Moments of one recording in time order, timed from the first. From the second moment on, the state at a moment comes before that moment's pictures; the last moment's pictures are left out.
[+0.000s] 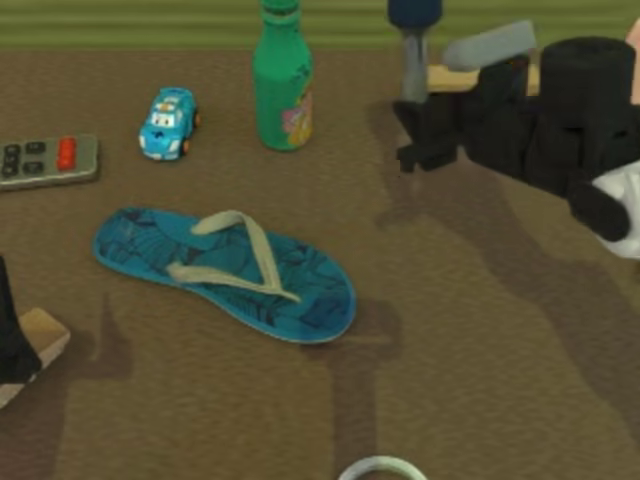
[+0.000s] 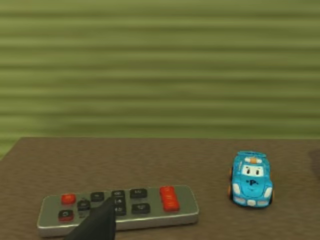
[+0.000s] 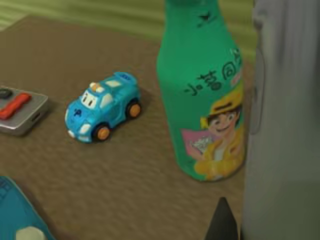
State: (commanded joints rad) left arm 0.00 0.00 0.00 0.00 0.00 0.00; right arm 0.40 1.85 0.96 0.56 -0.27 0.12
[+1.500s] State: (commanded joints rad) left arm 0.00 0.00 0.00 0.00 0.00 0.00; right arm 0.63 1.60 0.75 0.89 -0.15 0.03
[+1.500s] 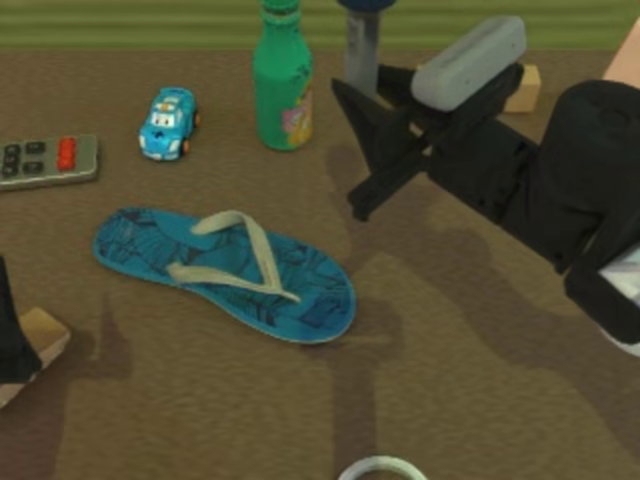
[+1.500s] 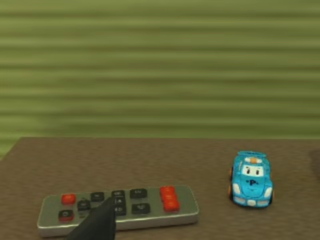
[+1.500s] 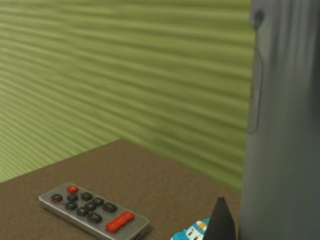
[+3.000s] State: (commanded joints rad) left arm -0.33 0.97 0.55 0.37 0.45 0.01; right arm 0.63 1.60 0.75 0.89 -0.15 0.03
